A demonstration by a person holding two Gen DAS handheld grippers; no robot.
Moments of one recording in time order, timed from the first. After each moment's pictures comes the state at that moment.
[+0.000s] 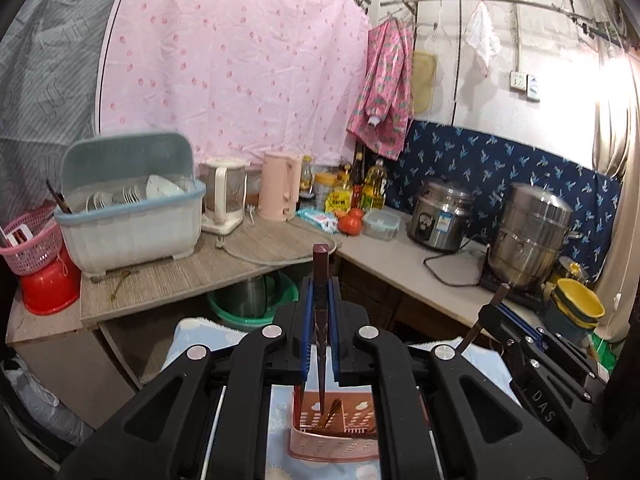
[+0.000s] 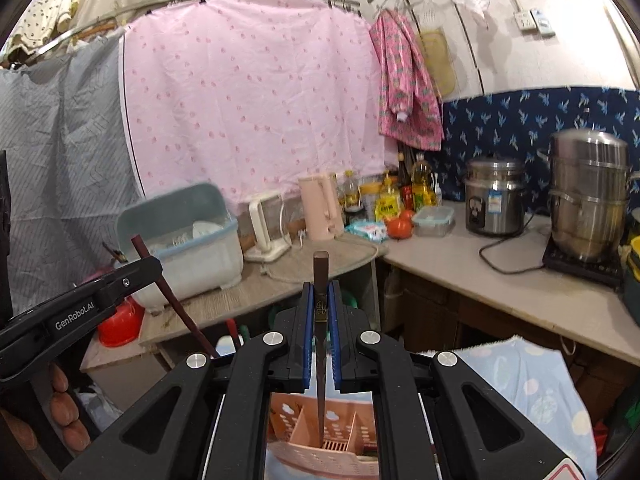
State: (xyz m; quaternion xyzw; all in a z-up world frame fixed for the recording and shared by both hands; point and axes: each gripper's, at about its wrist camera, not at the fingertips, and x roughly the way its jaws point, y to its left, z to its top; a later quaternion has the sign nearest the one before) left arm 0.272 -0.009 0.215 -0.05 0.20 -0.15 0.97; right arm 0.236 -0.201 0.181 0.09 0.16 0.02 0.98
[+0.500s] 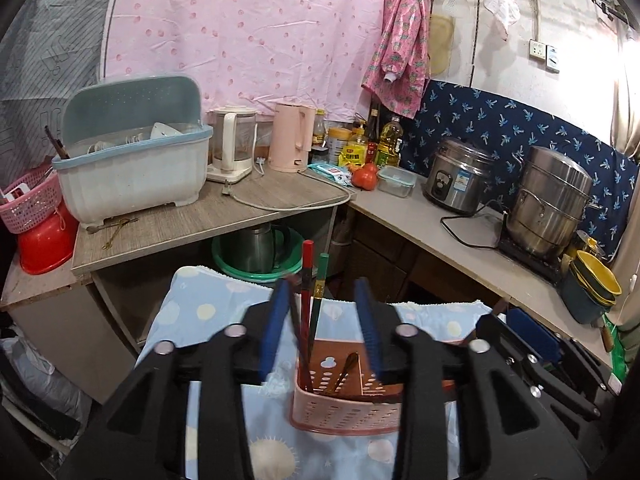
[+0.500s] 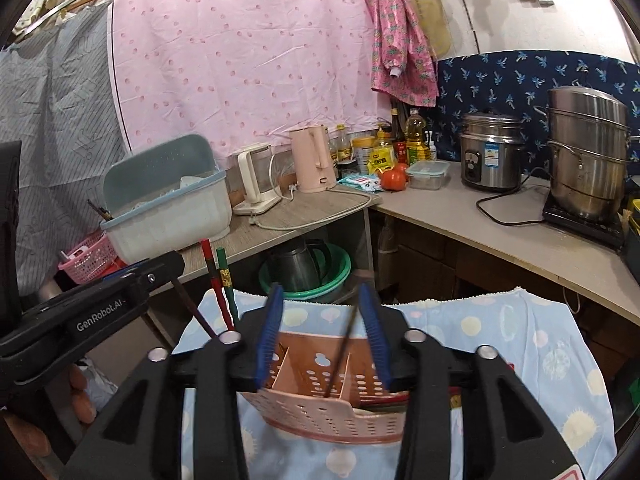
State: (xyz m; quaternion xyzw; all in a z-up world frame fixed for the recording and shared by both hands) left arm 0.278 -0.013 0.153 -0.05 0.25 -0.13 0.96; right arm 0.230 -0.194 0.126 0.08 0.21 0.01 0.97
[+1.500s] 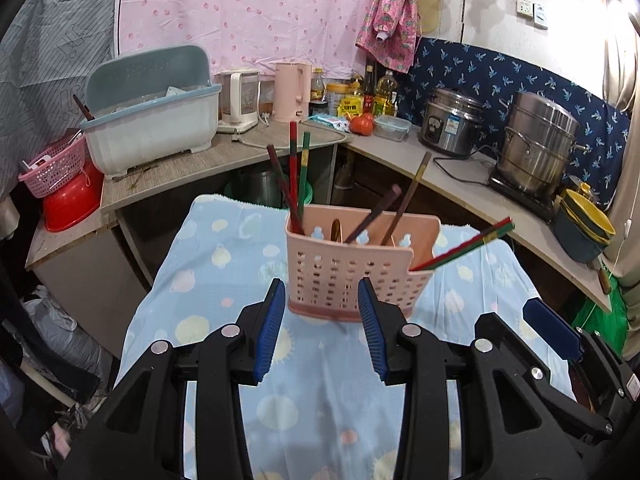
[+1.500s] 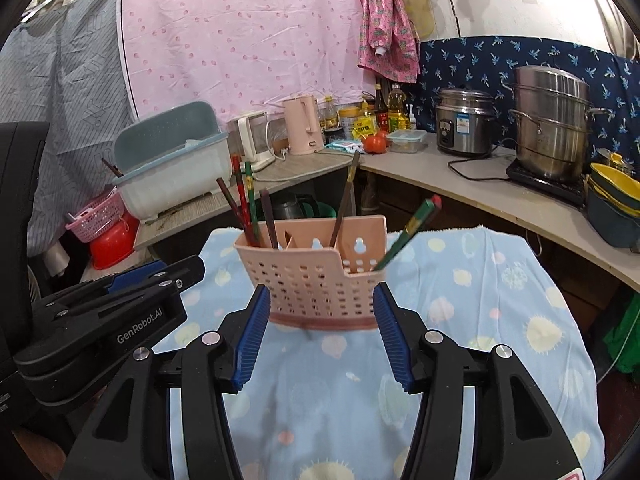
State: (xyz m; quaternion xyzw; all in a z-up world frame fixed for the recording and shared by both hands) left arm 0.162 -0.026 0.118 -0.01 0.32 -0.11 0.94; right arm 0.102 -0.178 0.097 0.08 0.27 -0.01 0.96
